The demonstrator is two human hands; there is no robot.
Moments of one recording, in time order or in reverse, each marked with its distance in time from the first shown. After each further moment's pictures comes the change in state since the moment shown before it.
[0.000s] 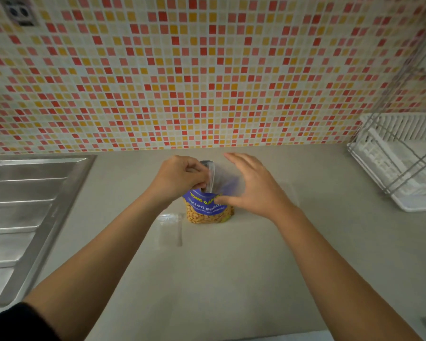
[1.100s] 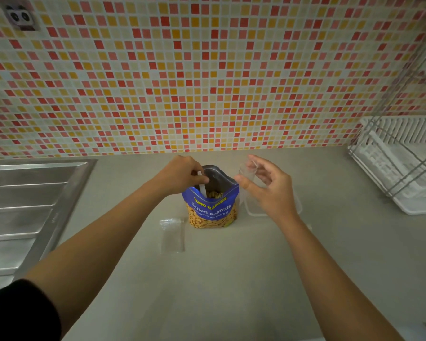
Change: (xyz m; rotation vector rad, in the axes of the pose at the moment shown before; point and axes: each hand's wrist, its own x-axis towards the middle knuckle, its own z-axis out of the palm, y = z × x) left_hand 0.050 -0.015 -0.010 0.736 -0.184 0.248; right_hand -0.006 0.004 0.009 0.557 0.381 0.326
